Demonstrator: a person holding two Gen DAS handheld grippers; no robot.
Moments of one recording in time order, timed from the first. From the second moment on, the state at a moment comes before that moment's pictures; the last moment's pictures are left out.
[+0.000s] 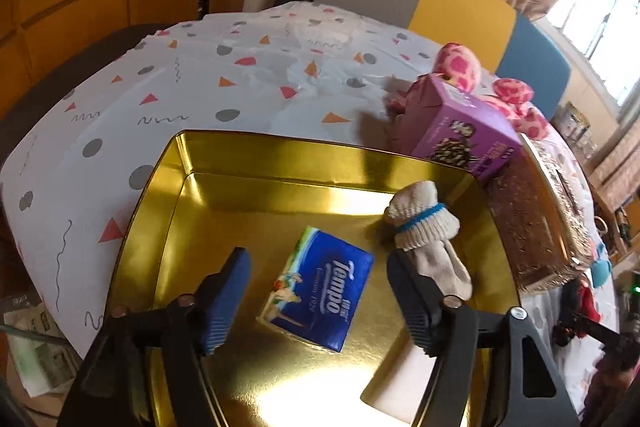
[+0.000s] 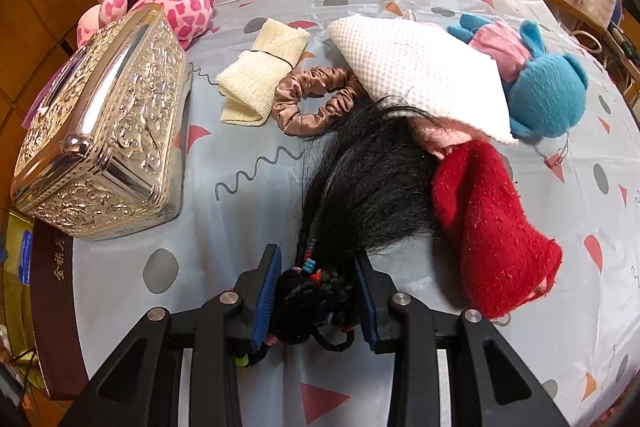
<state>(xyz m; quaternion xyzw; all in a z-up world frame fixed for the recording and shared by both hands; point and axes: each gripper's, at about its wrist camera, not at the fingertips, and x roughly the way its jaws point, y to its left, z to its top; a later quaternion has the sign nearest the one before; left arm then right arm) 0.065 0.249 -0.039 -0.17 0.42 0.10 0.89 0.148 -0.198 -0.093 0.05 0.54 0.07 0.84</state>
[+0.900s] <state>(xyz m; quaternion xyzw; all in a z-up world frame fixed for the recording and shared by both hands) -0.002 0.210 -0.013 -0.17 0.39 0.06 0.90 0.127 -0.178 0.007 0.03 0.42 0.10 0.90</state>
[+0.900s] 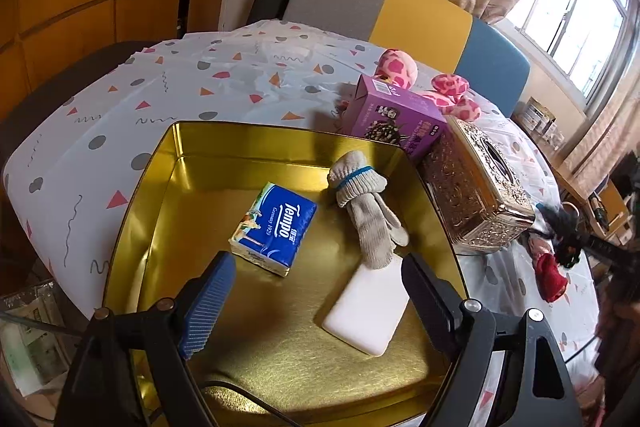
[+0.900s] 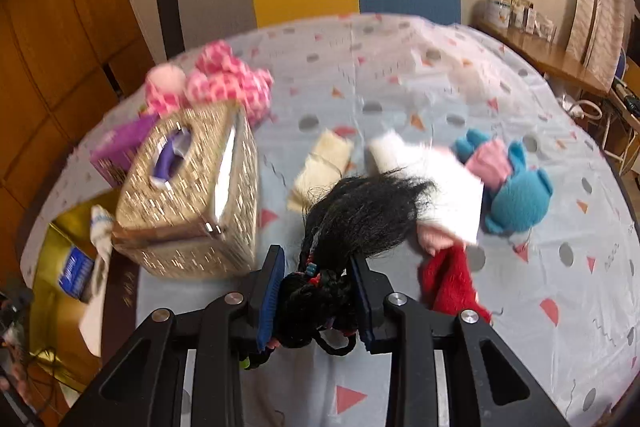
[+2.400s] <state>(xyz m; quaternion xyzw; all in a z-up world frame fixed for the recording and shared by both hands) -0.034 0.227 -0.011 -0.16 0.39 0.11 0.90 0.114 0.025 0.029 -0.12 0.38 0.32 0.86</state>
